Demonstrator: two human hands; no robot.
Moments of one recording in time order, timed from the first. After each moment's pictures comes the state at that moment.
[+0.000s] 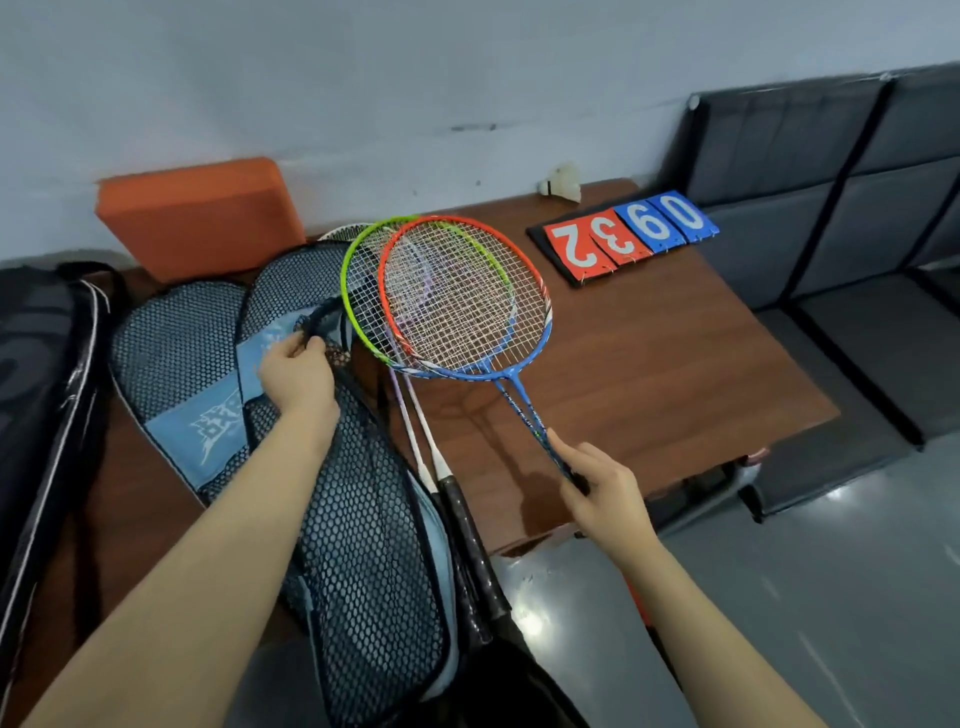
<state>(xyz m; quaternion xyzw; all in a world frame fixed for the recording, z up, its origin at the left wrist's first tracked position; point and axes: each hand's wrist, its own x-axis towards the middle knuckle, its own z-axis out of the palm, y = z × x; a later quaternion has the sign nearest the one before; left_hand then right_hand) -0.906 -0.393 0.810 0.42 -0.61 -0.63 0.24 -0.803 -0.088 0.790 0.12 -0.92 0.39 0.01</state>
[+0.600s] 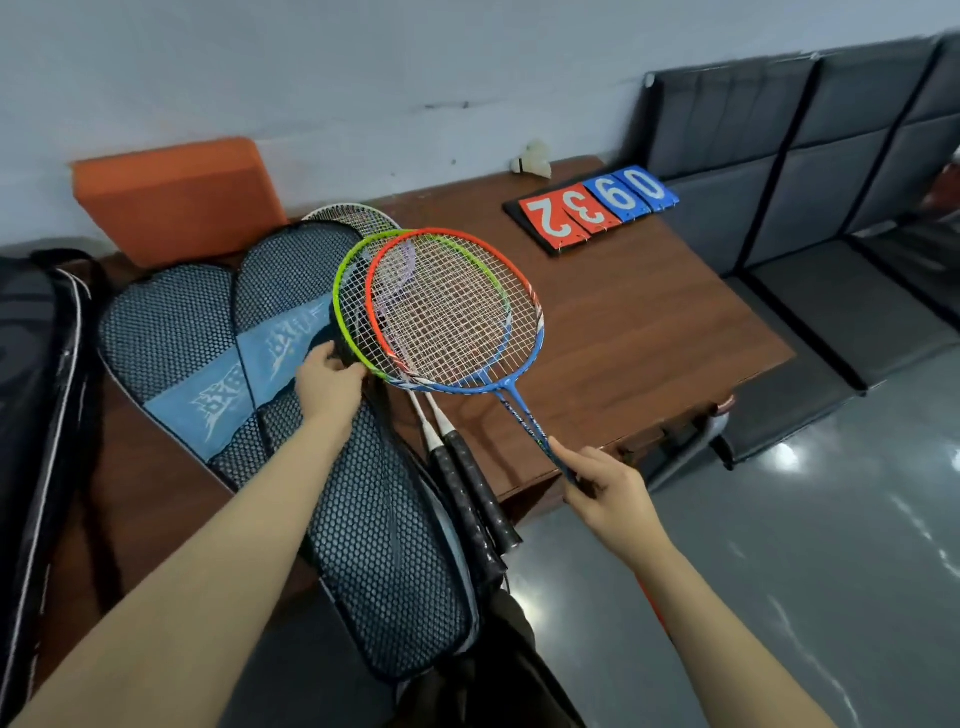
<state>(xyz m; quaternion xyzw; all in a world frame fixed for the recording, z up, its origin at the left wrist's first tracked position) -0.854 -0.388 0.786 0.30 -0.76 -0.57 0.07 -0.731 -0.092 0.786 0.08 -0.92 0.38 0.02</state>
